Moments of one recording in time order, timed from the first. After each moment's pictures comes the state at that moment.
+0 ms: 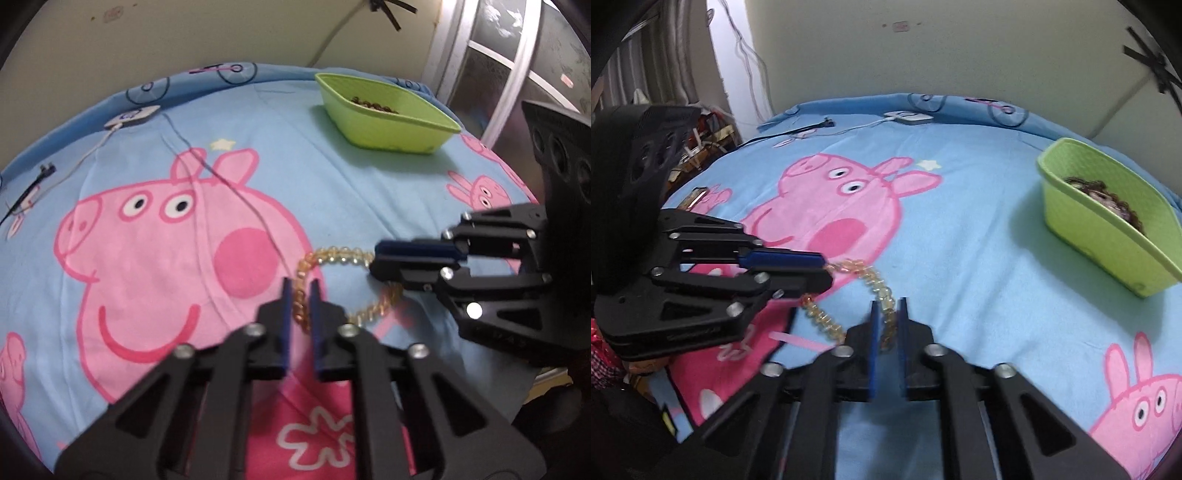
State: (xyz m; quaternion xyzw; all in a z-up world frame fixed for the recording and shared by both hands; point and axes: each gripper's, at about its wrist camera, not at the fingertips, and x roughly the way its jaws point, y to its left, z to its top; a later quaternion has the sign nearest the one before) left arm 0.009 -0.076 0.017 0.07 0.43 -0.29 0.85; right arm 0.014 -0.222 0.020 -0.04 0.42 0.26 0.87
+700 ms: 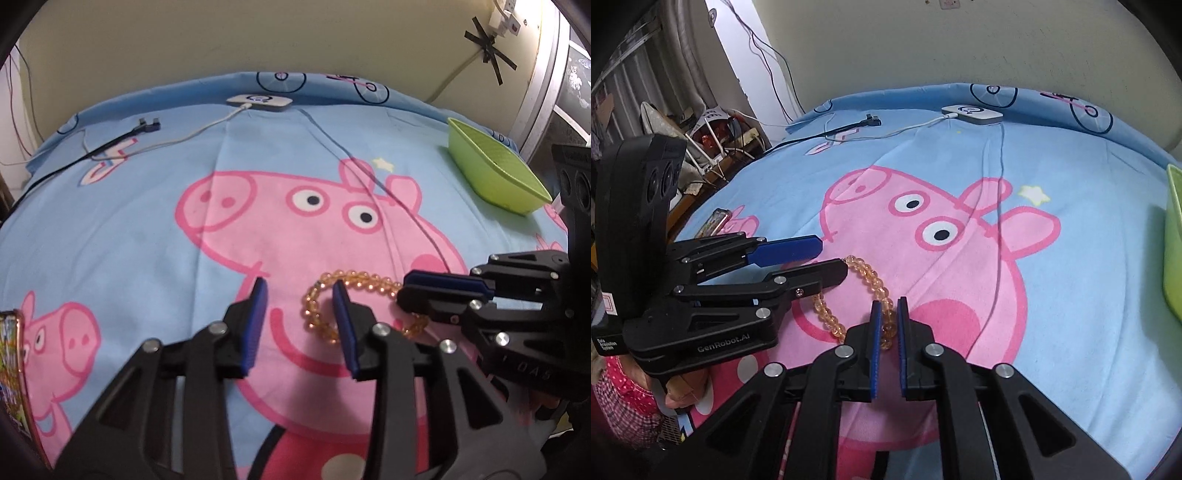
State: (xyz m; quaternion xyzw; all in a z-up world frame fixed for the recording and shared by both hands) left arm 0.051 0.017 0.015 0.01 0.43 -0.16 0.89; right arm 0.066 -0.139 0.017 0.00 0.44 0.32 0.84
